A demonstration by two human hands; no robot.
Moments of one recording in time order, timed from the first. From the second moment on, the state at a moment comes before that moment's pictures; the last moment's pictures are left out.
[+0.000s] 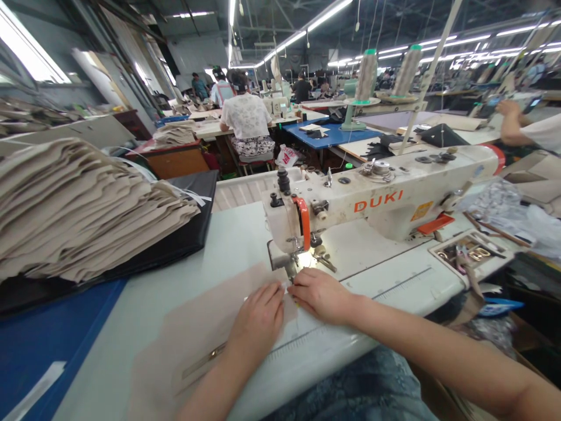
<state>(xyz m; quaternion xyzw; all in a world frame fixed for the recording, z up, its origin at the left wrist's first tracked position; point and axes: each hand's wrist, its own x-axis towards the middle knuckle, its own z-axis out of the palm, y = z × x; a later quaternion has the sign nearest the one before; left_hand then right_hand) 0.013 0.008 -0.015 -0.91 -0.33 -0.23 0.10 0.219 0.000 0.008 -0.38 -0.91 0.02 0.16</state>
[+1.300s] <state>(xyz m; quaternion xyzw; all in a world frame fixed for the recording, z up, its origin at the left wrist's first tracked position) 0.033 0.039 -0.027 -0.93 -0.31 -0.19 0.07 0.240 0.025 0.003 -0.43 -0.89 -0.03 0.17</state>
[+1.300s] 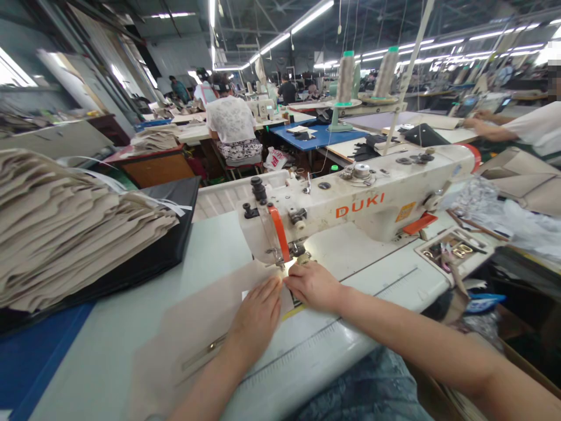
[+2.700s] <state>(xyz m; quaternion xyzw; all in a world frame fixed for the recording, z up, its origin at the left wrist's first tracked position) 0.035 0.066 -0.030 -0.93 -0.30 -0.20 0.04 0.238 0.031 -0.002 -0.44 -0.88 -0.04 0.18</state>
